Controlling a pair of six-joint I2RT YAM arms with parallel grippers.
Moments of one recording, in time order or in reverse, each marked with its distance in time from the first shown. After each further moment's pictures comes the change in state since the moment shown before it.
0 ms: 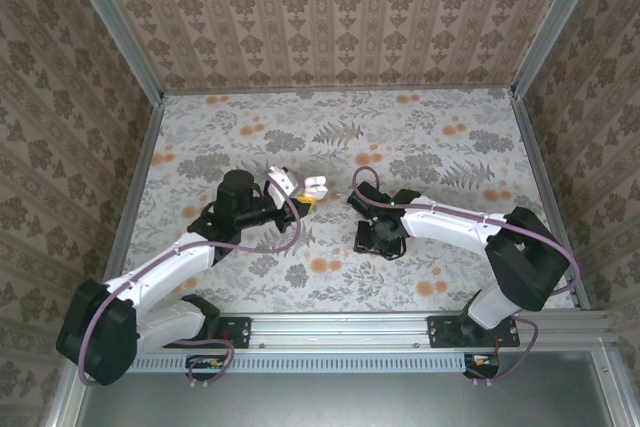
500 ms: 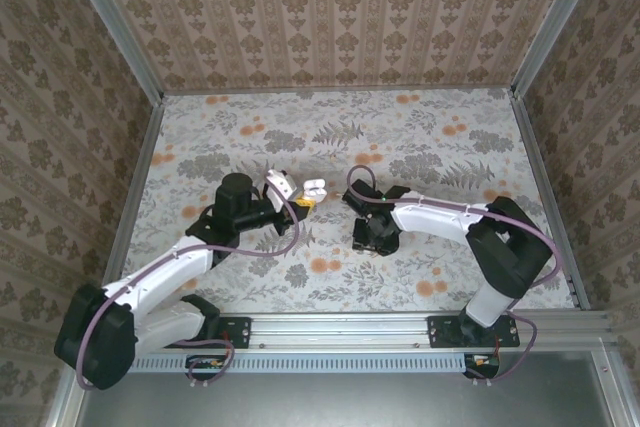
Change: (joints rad) left arm 0.000 -0.031 -0.026 -0.001 0.004 0.000; right arm -0.015 0.111 0.051 0.022 0.012 -0.005
